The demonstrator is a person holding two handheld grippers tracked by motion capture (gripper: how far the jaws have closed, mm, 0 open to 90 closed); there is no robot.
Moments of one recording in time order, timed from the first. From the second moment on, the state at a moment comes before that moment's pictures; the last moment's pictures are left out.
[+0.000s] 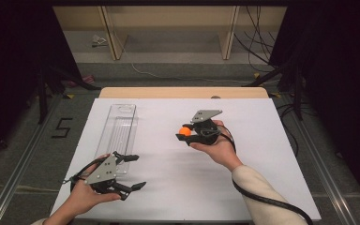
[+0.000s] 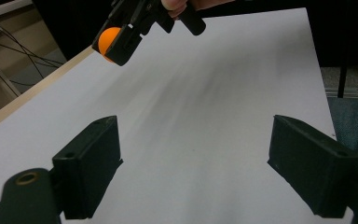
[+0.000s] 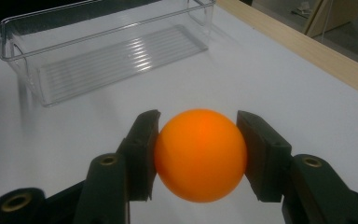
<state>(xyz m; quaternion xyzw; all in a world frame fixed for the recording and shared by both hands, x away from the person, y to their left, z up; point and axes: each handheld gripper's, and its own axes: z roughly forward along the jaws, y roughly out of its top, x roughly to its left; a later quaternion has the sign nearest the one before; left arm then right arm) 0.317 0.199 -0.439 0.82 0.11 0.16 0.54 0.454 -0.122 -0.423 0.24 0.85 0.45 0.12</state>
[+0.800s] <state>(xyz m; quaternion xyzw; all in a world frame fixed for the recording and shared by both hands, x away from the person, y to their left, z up) 0.317 0.199 -0.439 0.82 0.11 0.16 0.54 0.456 -0.101 -0.426 0.23 0.85 0.46 0.11</state>
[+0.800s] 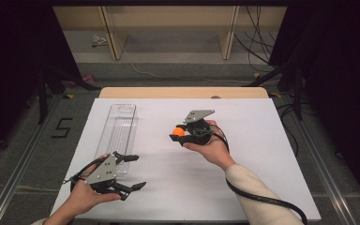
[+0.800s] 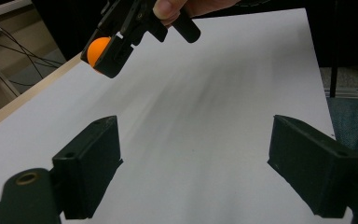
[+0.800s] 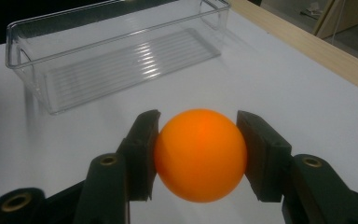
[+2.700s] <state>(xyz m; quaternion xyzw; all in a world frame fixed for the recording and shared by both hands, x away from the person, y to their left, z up) 0.315 0.197 -0.439 0.82 0.10 0.16 0.54 0.469 -0.053 -0.419 0.21 0.86 0.45 0.10</state>
